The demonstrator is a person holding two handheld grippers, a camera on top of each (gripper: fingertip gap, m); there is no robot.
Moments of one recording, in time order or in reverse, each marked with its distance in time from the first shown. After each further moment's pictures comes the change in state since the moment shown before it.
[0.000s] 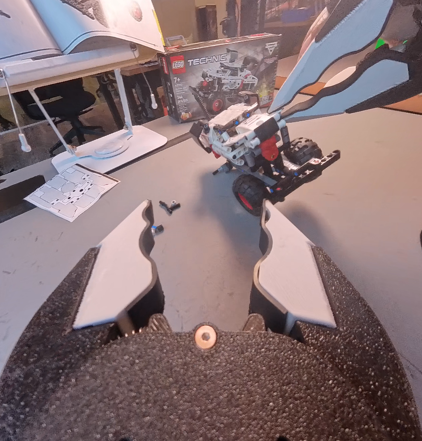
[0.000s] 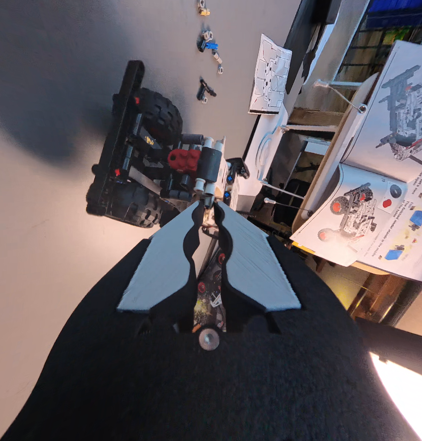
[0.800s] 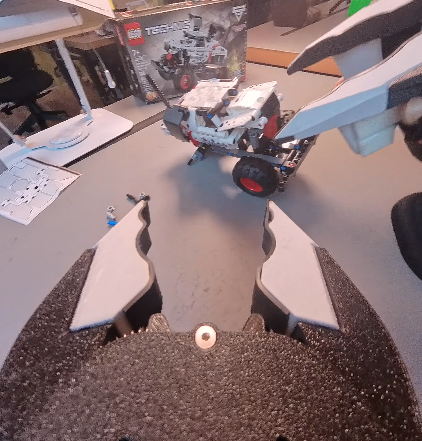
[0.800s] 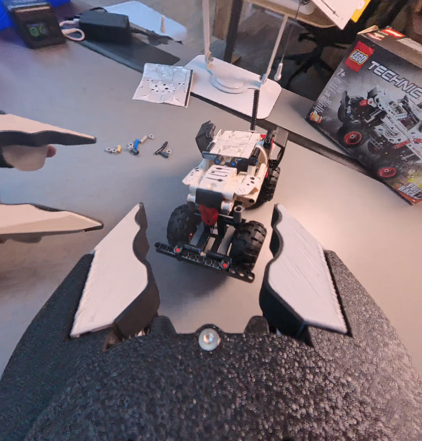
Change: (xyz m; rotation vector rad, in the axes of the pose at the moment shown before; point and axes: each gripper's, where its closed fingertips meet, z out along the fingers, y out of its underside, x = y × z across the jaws) left arm 0.028 0.014 0.009 -0.085 0.090 0.017; right arm -0.028 -0.004 -0.029 0.096 0.143 1.513
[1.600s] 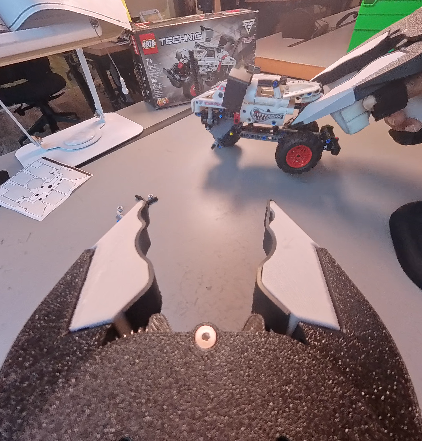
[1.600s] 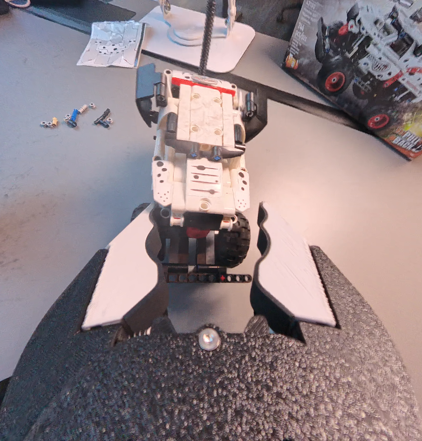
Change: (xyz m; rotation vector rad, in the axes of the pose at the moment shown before) left arm -0.003 -0.006 -0.008 0.021 -0.021 -0.015; right arm 0.085 0.046 0.012 -0.095 -0.055 0.096
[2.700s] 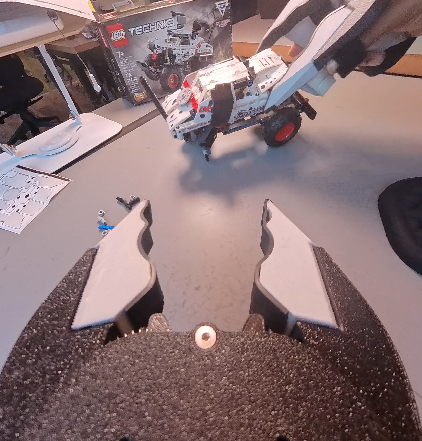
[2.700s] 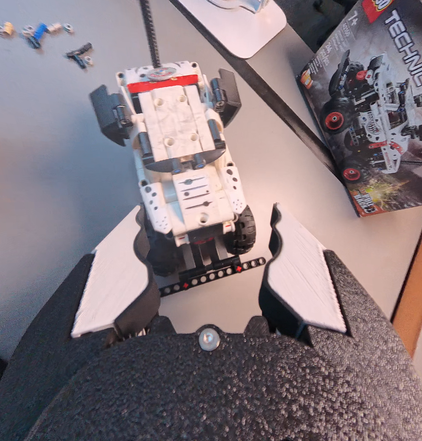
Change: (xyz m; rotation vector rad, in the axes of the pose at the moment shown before) left arm 0.019 0.008 0.006 -0.031 0.059 0.067; right arm 0.023 -0.015 0.017 -0.149 -0.012 -0.356
